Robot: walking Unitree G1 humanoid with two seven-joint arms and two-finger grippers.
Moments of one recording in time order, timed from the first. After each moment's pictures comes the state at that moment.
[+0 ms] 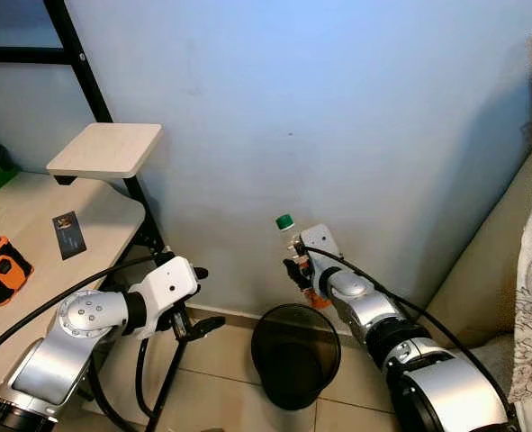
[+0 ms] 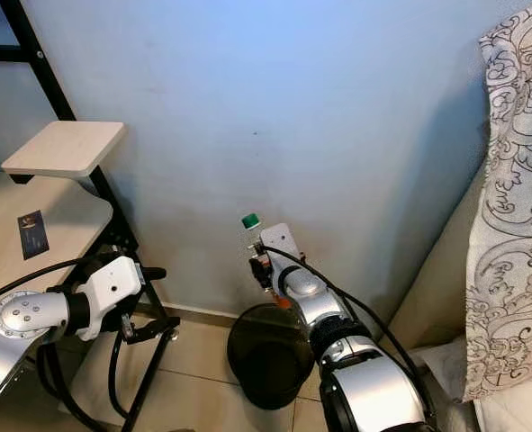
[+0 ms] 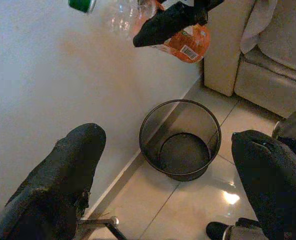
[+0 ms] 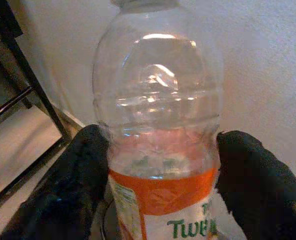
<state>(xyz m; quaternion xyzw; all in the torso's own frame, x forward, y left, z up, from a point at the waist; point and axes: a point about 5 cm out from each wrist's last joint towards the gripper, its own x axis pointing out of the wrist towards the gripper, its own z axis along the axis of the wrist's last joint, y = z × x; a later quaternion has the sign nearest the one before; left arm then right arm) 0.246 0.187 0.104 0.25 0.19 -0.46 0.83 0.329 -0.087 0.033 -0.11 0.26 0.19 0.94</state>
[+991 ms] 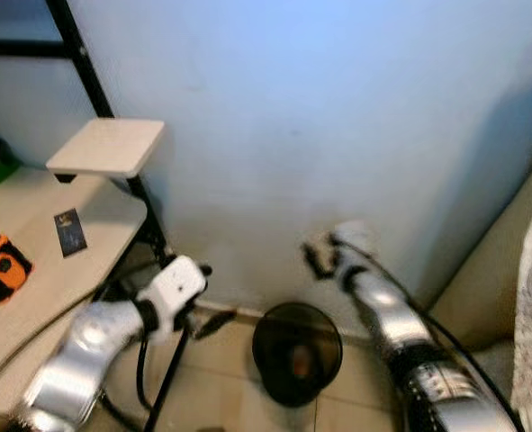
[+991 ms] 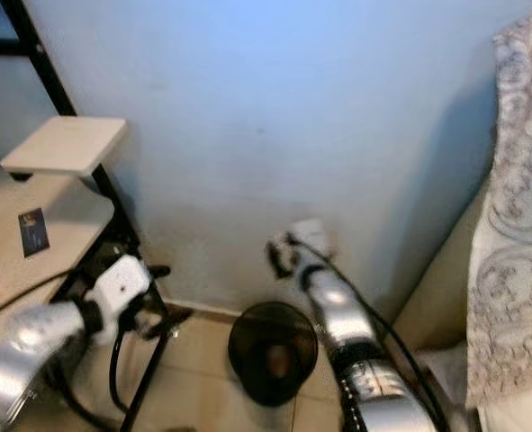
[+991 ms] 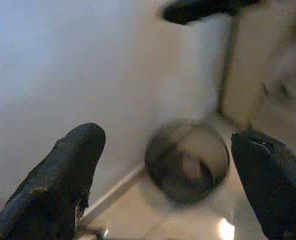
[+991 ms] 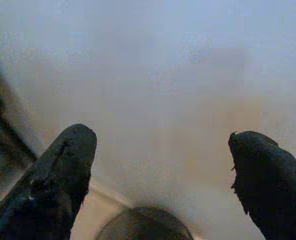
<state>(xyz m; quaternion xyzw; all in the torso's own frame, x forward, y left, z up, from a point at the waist) 0.238 0.168 0.097 0.17 0.16 -0.38 0.89 0.320 -0.127 0.052 0.00 0.16 0.12 0.98</state>
